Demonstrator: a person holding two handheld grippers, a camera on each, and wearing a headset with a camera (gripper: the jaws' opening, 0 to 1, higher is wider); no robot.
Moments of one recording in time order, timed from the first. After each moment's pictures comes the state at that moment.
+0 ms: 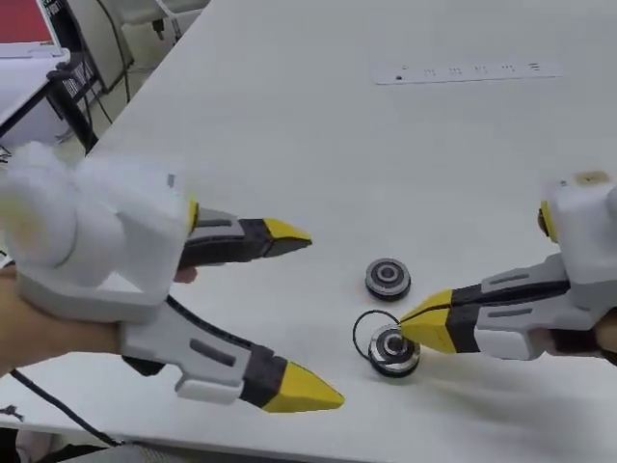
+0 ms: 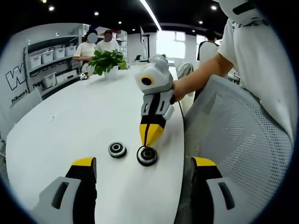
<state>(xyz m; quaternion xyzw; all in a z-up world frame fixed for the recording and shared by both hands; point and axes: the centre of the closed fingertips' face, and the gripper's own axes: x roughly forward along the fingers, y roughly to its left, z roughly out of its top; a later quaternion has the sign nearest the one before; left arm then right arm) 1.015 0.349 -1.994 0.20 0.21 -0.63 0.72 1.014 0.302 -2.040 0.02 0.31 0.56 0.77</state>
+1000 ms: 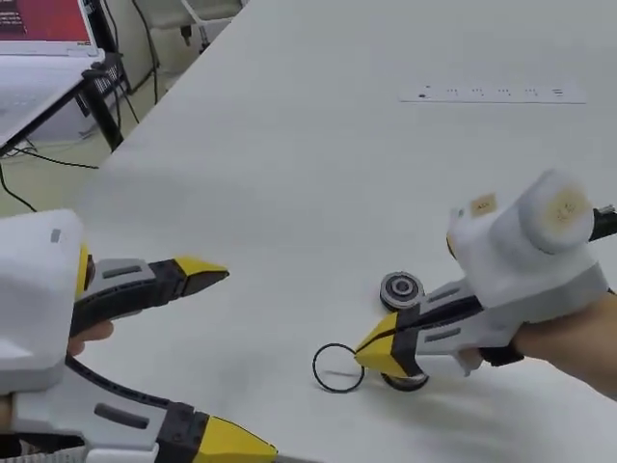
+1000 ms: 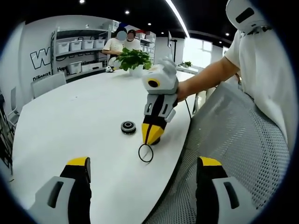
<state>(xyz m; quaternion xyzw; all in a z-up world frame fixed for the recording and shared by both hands) 0.996 0.402 -2.004 0.14 0.24 -0.55 0.79 1.013 0.342 -2.066 -0.09 0.32 0.62 0.71</state>
